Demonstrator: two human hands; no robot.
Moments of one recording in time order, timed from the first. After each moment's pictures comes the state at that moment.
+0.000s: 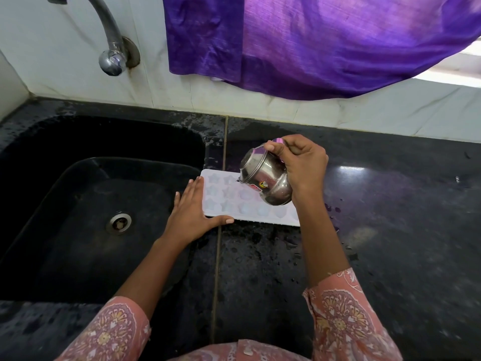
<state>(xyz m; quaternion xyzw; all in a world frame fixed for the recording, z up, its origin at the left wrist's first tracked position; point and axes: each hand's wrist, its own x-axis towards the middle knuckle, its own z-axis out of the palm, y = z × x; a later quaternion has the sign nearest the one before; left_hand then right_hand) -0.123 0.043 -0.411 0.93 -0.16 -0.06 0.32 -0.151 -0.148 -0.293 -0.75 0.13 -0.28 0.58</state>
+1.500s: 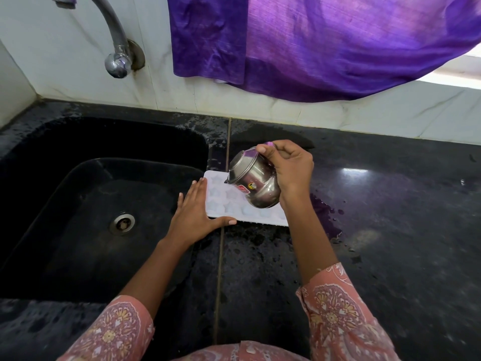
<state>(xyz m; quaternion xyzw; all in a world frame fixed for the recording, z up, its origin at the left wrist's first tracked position) -0.125 0.043 -0.409 0.93 -0.16 -0.05 0.33 -0.141 -0.131 -0.303 -0.69 0.13 -0.25 0.67</state>
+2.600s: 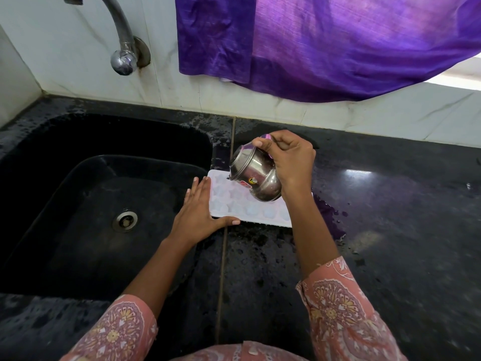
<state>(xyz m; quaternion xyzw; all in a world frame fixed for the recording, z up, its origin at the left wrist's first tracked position) -0.126 0.043 -0.407 0.92 -0.18 -0.05 0.33 -0.131 -0.126 -0.292 -0.76 0.09 -0.26 0.59</state>
